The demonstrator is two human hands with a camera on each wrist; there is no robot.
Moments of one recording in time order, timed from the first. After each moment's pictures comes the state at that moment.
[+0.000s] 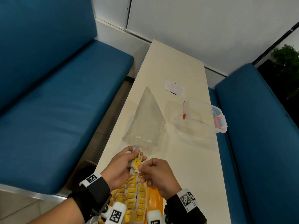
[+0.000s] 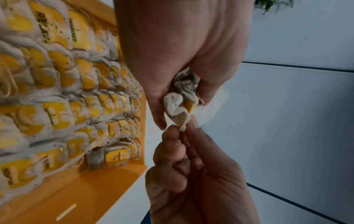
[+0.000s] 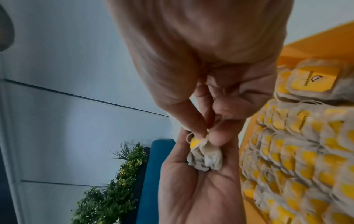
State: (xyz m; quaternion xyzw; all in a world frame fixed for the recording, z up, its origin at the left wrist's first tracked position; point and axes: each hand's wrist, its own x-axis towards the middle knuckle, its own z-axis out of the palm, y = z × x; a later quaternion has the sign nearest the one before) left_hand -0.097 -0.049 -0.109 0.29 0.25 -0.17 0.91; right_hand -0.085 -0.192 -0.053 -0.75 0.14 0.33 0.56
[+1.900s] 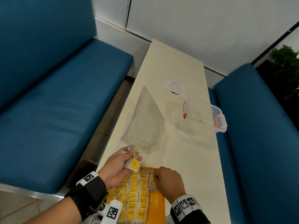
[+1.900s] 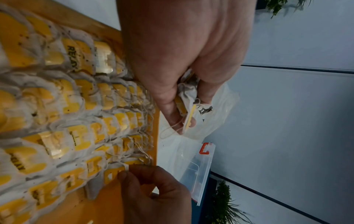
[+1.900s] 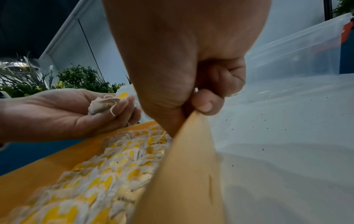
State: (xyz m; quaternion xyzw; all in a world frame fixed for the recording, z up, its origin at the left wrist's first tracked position) left_hand -0.102 -0.033 -0.123 0.29 0.28 -0.16 0.90; right_hand -0.082 -0.248 -0.122 -0.96 -0.19 0.19 -0.05
